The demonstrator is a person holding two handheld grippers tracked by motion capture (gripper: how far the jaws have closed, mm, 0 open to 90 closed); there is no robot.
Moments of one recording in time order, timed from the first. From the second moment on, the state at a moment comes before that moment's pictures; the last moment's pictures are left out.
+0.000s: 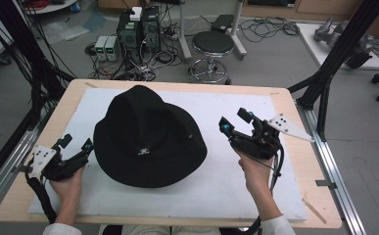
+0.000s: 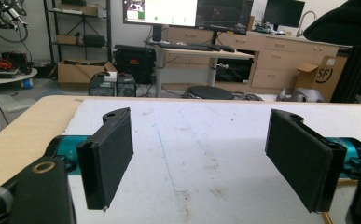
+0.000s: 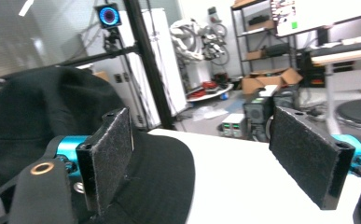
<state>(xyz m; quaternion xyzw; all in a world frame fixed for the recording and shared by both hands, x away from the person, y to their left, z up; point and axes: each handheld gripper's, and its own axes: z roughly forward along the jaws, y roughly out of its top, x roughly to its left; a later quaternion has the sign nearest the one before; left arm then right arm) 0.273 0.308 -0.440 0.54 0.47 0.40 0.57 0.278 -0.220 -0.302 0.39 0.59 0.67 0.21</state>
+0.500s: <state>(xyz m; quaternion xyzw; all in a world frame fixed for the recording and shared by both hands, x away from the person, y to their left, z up) 0.273 0.309 -0.440 0.54 0.47 0.40 0.57 0.275 -0.232 -0.307 0.47 0.57 0.59 0.32</state>
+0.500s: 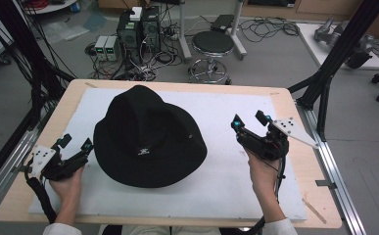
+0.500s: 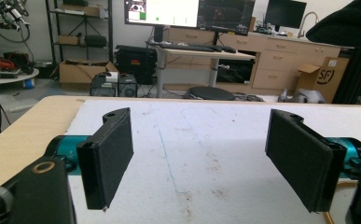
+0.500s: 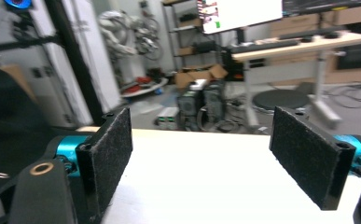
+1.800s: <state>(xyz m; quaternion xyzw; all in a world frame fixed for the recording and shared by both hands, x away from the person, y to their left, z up) 0.273 0.307 -0.440 0.53 0.47 0.40 0.58 0.263 -0.269 -0.395 0.55 0.55 0.49 0.39</state>
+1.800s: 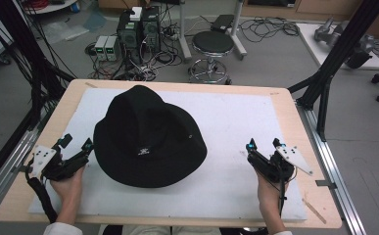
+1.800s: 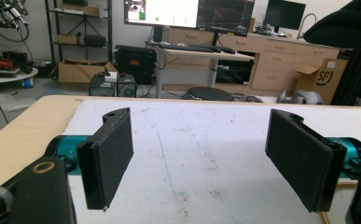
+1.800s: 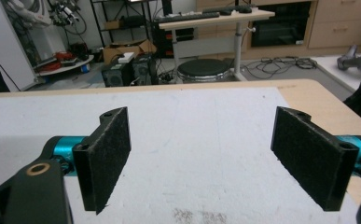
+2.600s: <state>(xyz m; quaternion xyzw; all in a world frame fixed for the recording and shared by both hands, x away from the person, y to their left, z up) 0.273 0.308 -0.440 0.53 0.47 0.39 0.58 0.264 -0.278 -0.421 0.57 0.54 0.47 0.39</state>
